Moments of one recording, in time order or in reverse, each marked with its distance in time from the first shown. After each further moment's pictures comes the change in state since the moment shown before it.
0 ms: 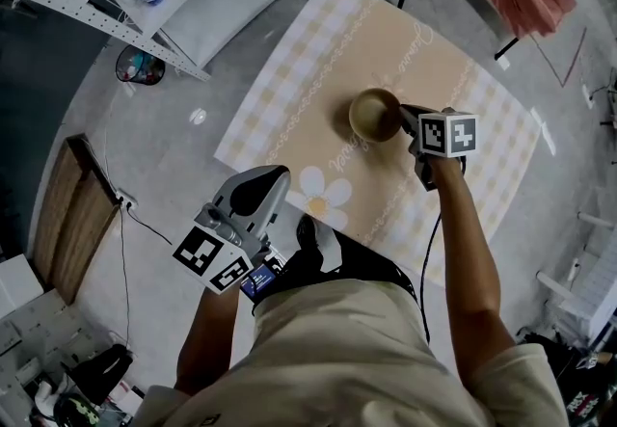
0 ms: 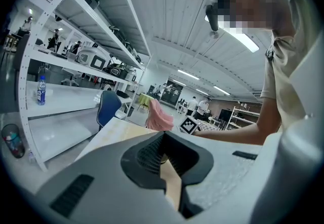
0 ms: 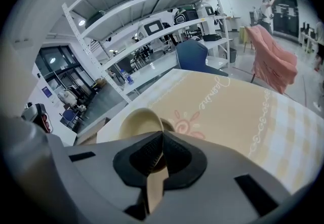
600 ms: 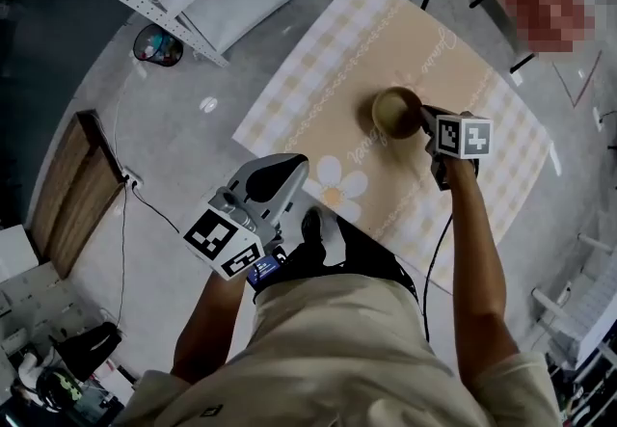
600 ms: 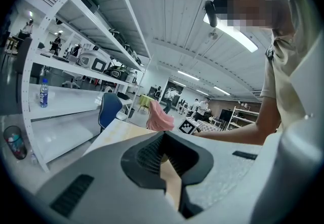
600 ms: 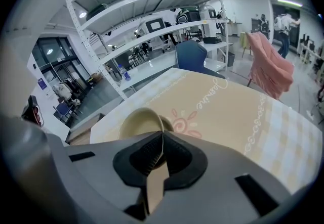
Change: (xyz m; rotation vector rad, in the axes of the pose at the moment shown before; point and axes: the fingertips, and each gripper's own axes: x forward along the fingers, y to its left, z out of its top) left arm -0.016 -0.004 0.003 0.010 -0.014 0.009; right arm -0.001 -0.003 -0.006 -0.054 0.019 -0.070
